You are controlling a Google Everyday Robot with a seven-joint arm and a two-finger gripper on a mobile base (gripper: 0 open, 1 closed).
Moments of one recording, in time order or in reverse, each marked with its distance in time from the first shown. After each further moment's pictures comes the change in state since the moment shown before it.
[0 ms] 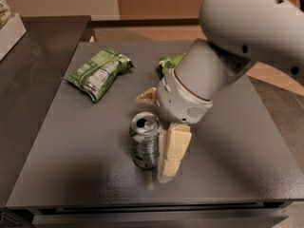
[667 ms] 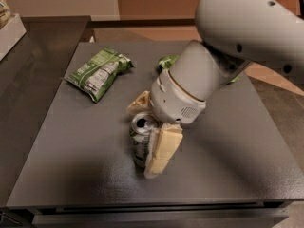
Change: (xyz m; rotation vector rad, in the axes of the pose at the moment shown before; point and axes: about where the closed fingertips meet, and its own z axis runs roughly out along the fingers) arm -0.016 0.001 0.008 -0.032 -0.064 -0.011
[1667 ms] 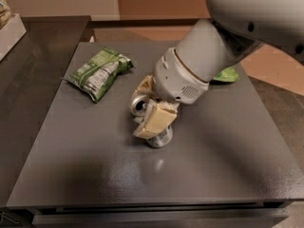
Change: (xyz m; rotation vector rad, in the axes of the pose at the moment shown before) arm -0.009 -0.032 -0.026 0.092 -0.033 0.054
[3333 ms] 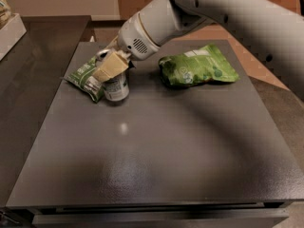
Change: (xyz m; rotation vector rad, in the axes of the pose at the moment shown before) arm -0.062 -0.157 0.022 0.147 -0.236 0.216
